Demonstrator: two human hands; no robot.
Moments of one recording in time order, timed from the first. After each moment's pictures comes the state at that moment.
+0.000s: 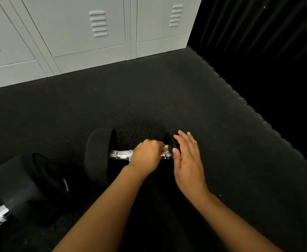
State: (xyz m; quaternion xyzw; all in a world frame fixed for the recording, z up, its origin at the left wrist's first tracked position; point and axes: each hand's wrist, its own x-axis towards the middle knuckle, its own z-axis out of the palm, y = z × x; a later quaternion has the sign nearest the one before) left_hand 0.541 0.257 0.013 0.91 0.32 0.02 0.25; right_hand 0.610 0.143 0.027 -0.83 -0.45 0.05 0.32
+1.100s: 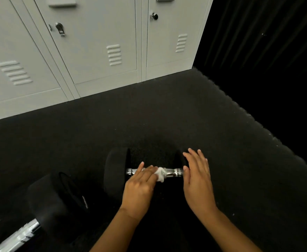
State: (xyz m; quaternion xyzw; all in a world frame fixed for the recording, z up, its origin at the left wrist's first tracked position) left_hand 0.468 0.247 0.001 0.93 0.22 0.27 0.12; right_hand 0.603 0.149 0.042 -0.85 -0.44 0.06 0.28
